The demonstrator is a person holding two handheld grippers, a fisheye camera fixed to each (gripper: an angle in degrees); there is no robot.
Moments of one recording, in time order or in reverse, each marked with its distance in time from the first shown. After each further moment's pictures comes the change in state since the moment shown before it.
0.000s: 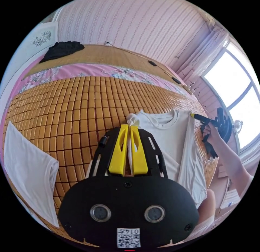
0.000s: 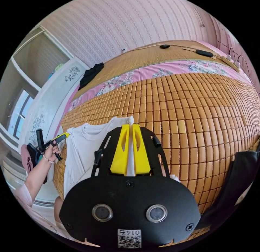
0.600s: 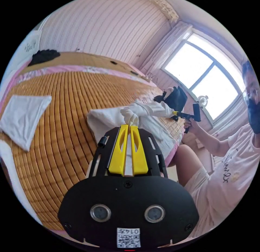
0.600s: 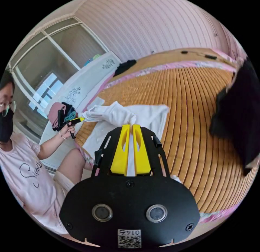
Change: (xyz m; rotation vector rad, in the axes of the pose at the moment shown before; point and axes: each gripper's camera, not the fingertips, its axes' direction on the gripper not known) left arm 0.056 0.220 -0.107 -0.060 0.258 0.118; right arm -0.010 0.257 -0.140 -0.164 -0.155 -0.071
